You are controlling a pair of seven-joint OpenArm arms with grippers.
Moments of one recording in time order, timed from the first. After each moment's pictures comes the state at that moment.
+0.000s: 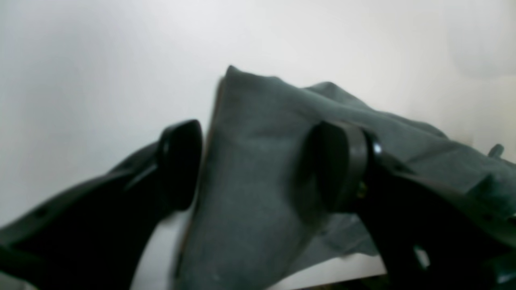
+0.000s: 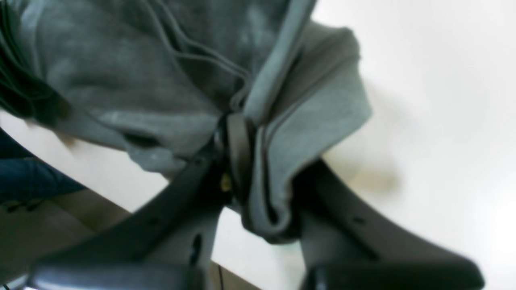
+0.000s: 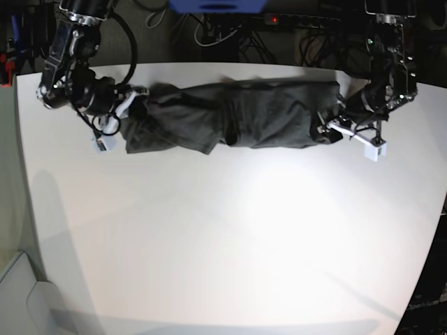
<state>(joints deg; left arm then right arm) 11.9 -17.7 -9.3 92.0 -47.8 3.7 51.0 -8.8 1.0 24.6 94.7 26.1 39.7 -69.3</state>
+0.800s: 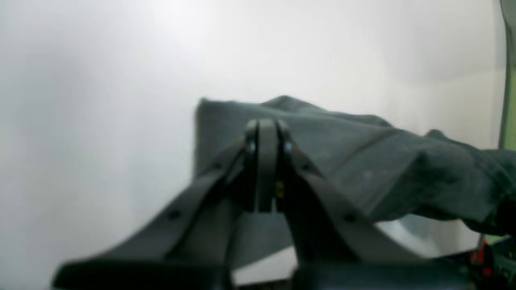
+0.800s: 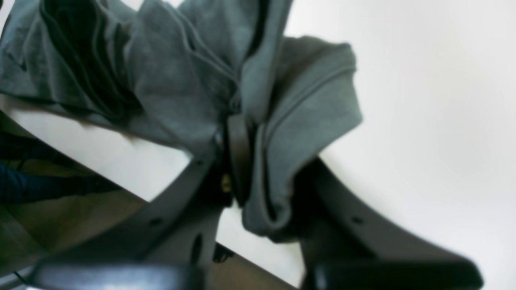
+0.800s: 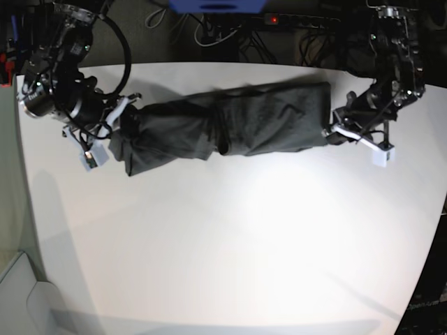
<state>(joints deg) 14.9 -17.3 -13.0 102.3 -47.7 4.5 52.6 -9.1 1.3 24.5 111.5 33.2 39.7 -76.7</state>
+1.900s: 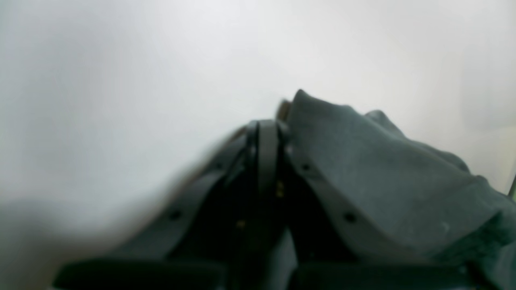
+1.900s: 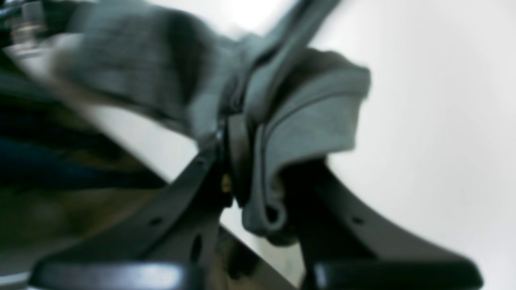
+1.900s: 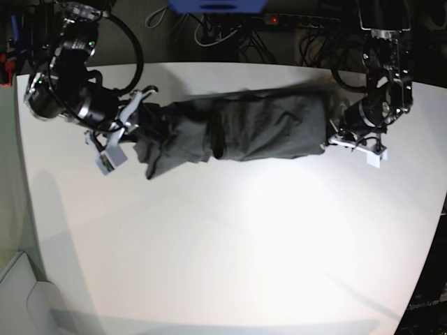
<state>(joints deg) 6.8 -15.7 -9.9 84.7 -46.8 9.8 50.2 -9.5 0.9 19.6 115.6 49.2 39.7 -81.0</state>
